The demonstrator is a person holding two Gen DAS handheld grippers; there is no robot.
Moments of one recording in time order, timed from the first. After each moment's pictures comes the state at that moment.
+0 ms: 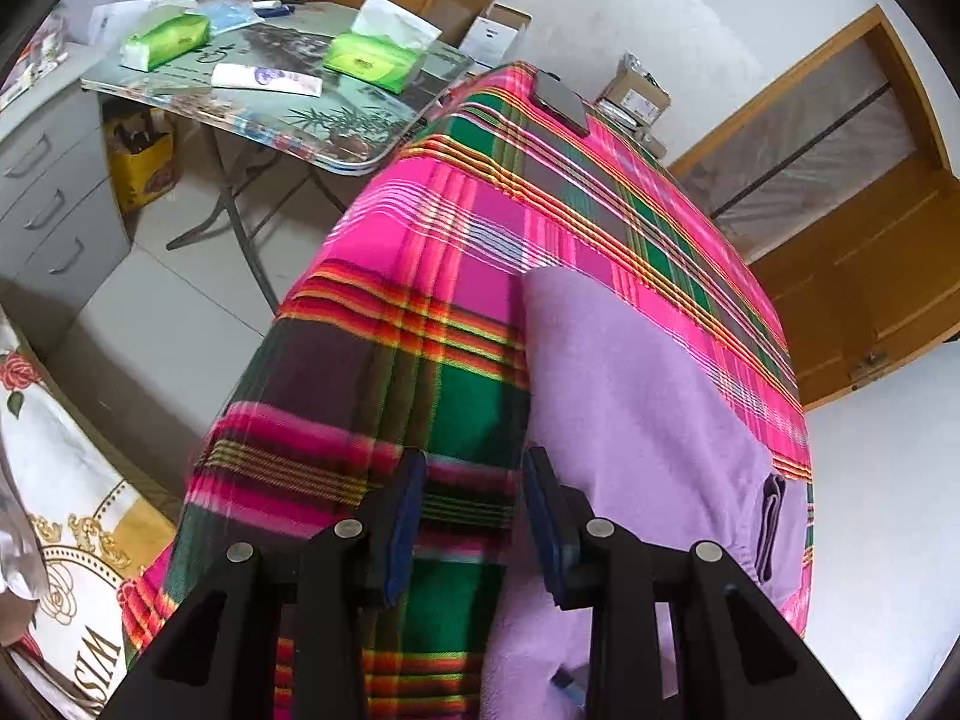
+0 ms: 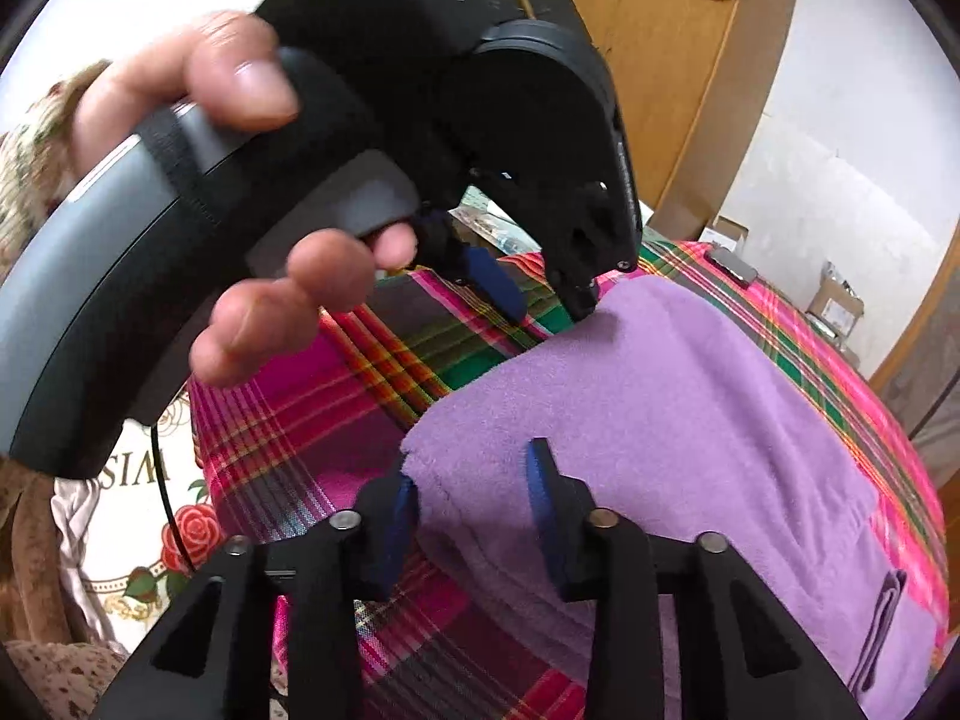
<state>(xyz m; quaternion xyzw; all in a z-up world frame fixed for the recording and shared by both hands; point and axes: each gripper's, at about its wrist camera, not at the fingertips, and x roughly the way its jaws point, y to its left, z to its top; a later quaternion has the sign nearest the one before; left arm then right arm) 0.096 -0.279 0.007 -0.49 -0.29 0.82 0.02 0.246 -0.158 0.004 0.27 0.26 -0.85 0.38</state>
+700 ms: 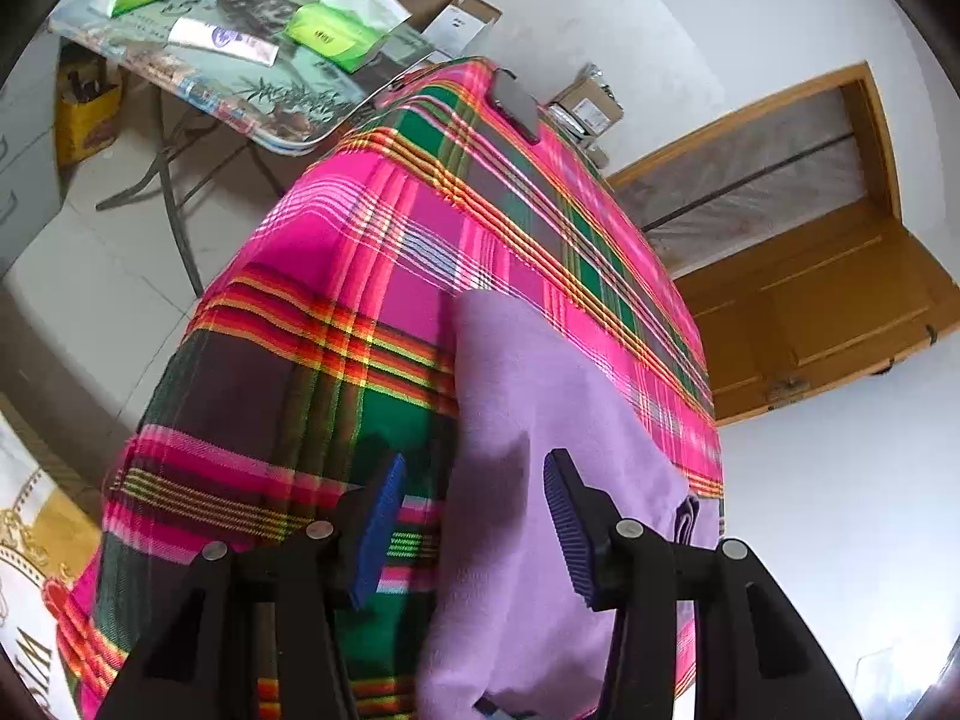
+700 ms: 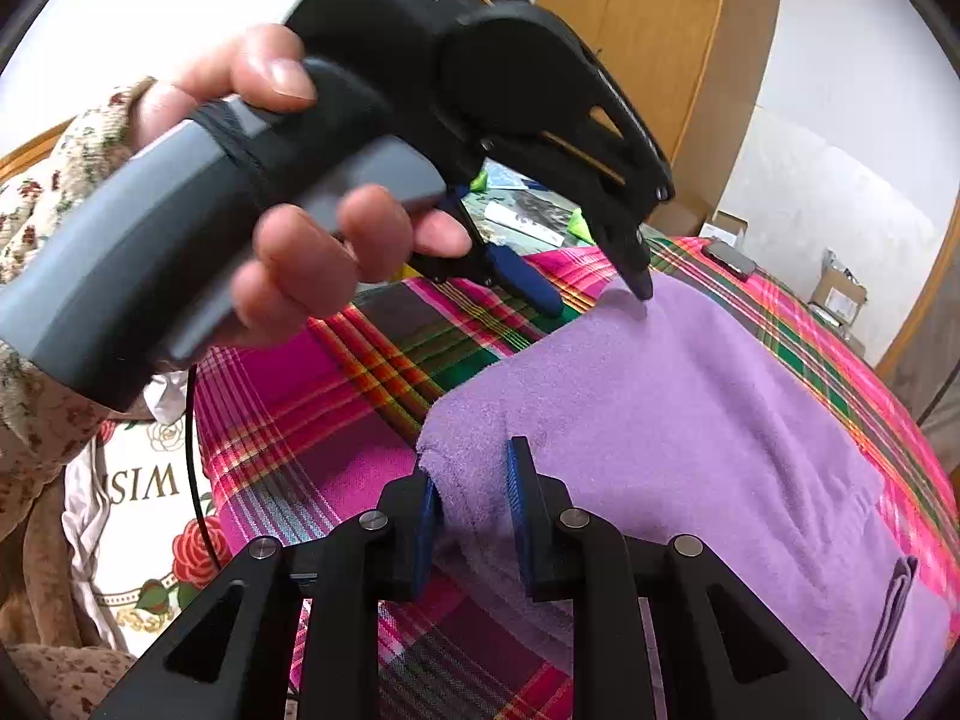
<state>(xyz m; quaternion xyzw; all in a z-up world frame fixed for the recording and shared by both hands) 0.076 -0.293 -0.002 -0.46 -0.38 0.79 0.09 0.260 -0.146 0.006 0.27 0.24 -0.85 0.38</state>
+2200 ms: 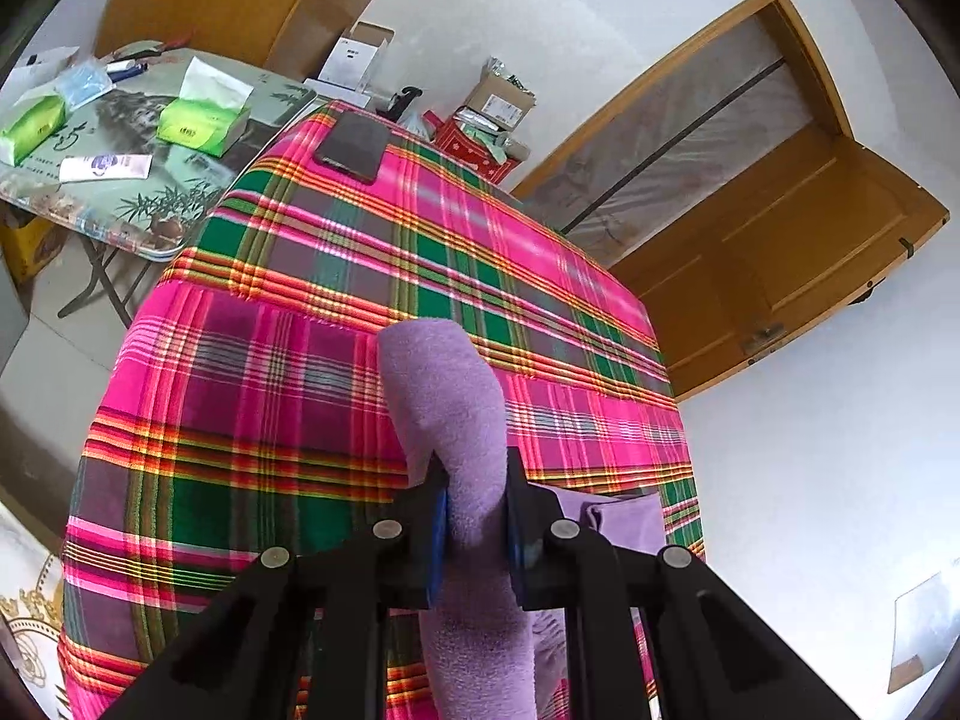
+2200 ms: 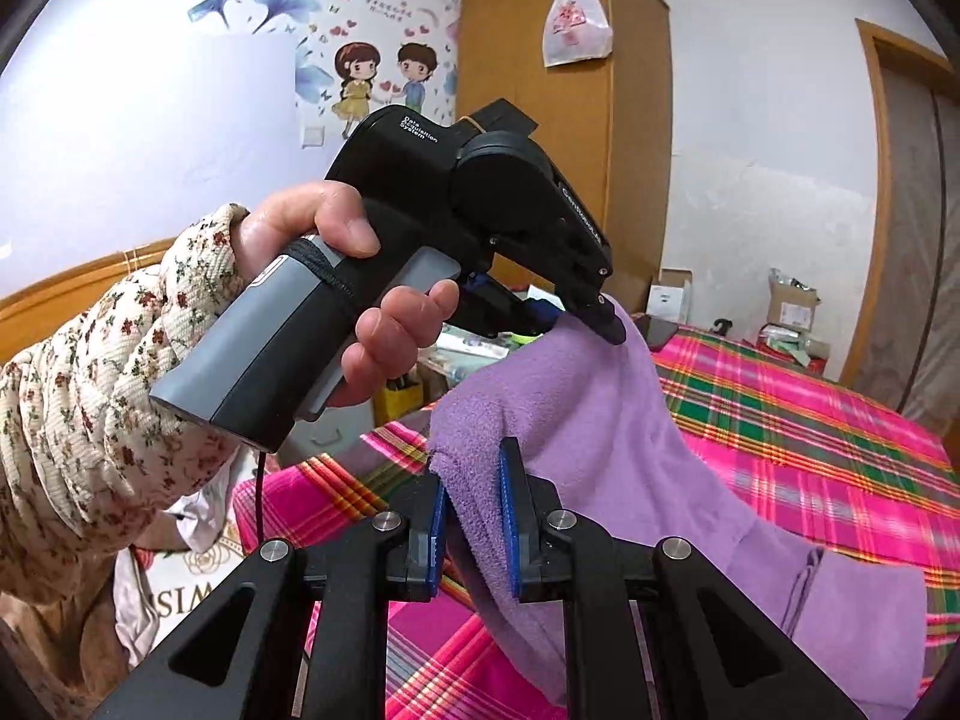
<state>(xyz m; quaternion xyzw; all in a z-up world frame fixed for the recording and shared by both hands) 0.050 -0.212 0.110 -0.44 -0.29 0.84 0.14 0.258 -0.072 0.104 0.18 0.10 -0.90 0.38</state>
